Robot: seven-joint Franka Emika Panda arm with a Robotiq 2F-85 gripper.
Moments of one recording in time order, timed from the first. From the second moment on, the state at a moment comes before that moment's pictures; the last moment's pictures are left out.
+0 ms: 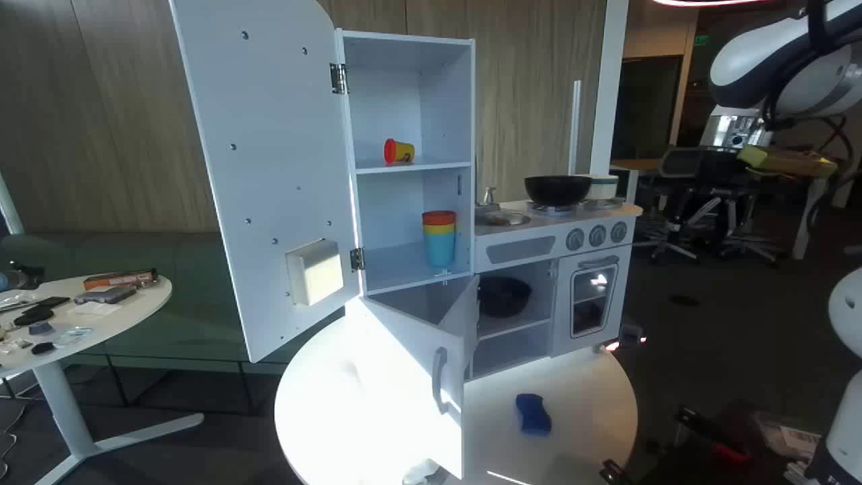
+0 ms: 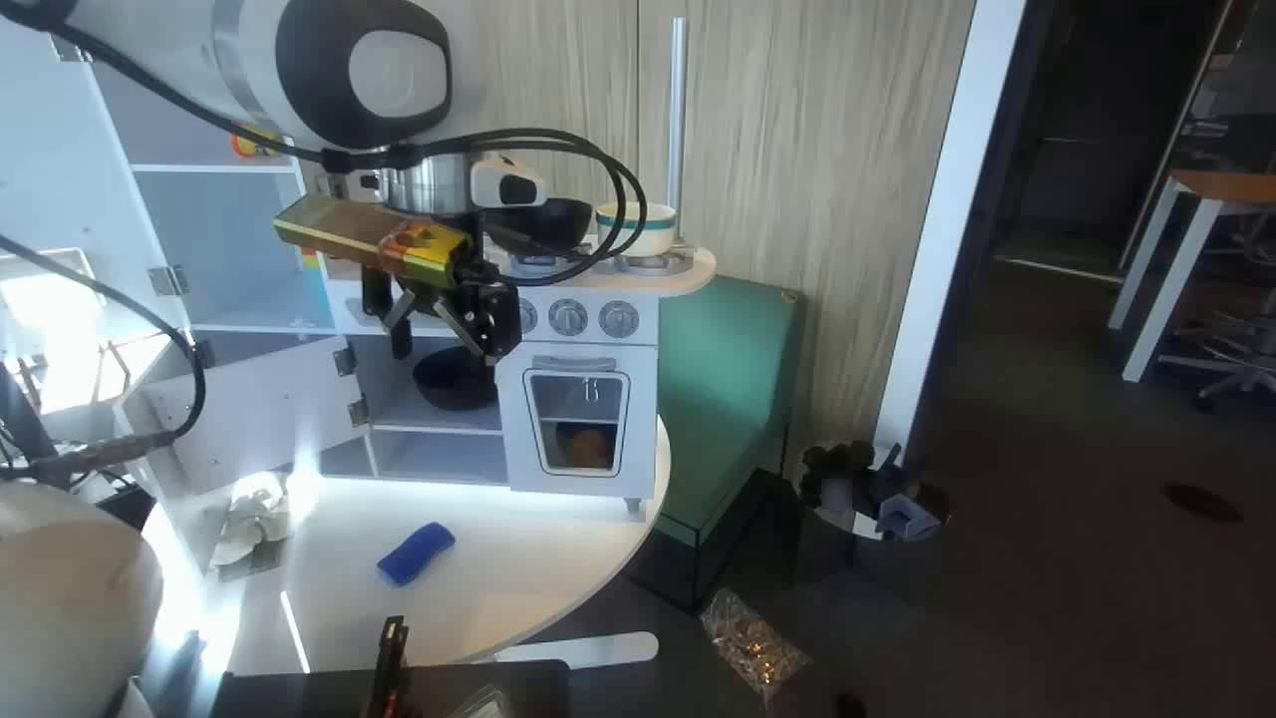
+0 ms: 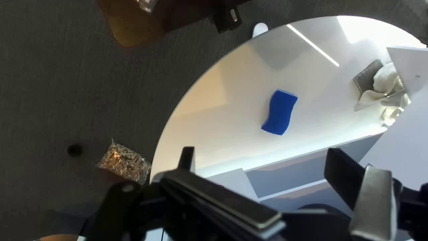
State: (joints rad) arm -0.24 -0.73 -0.32 -2.69 -0.08 2.02 -0.14
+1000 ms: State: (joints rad) arm -0.21 -0.72 -0.30 -2.72 -0.04 2.02 -0.15
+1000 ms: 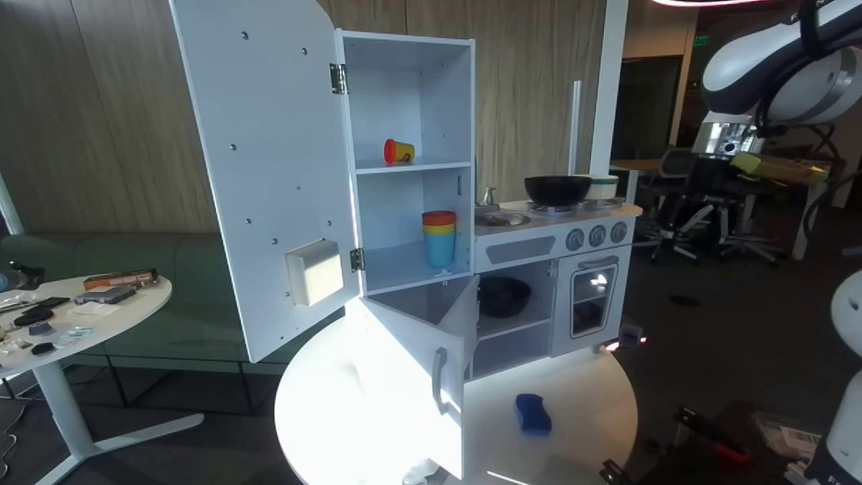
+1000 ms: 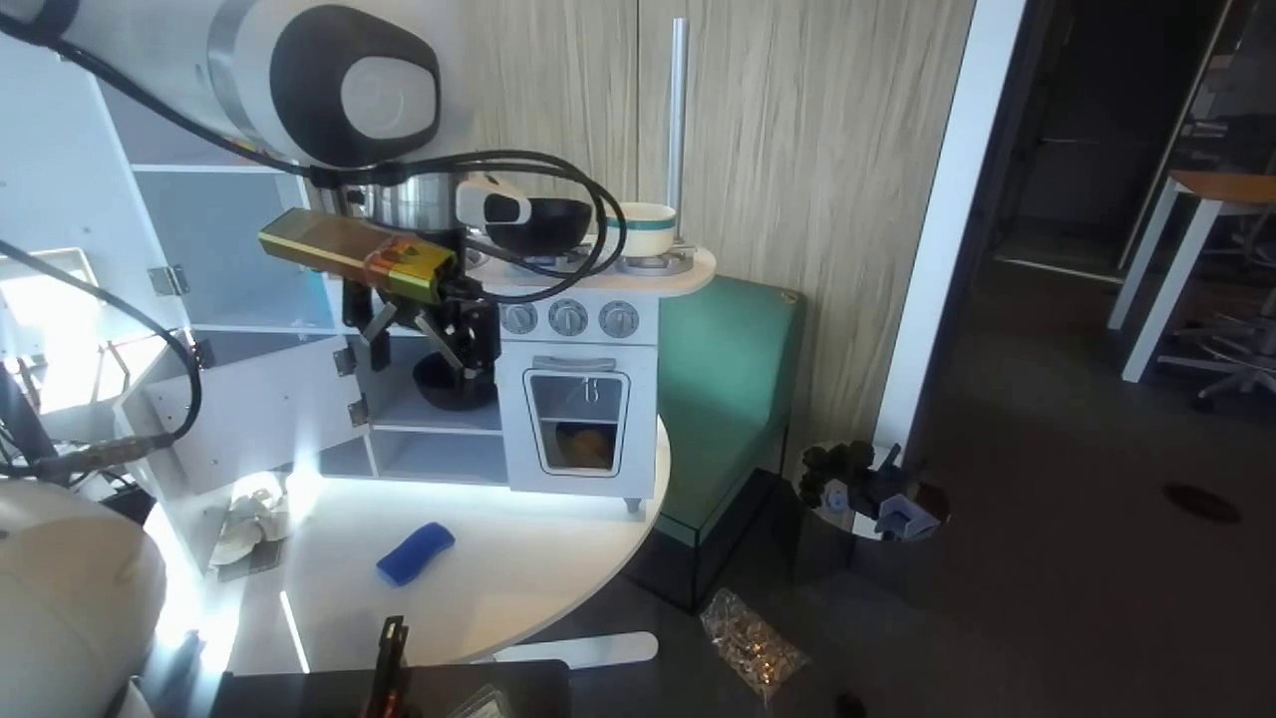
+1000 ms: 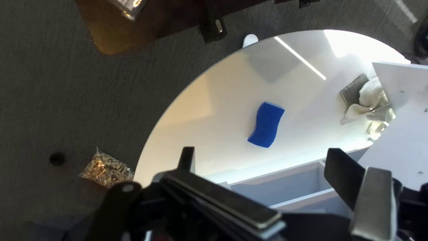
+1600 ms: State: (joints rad) arm 0.04 -0.57 0.03 -2.74 0.21 2.19 0.12
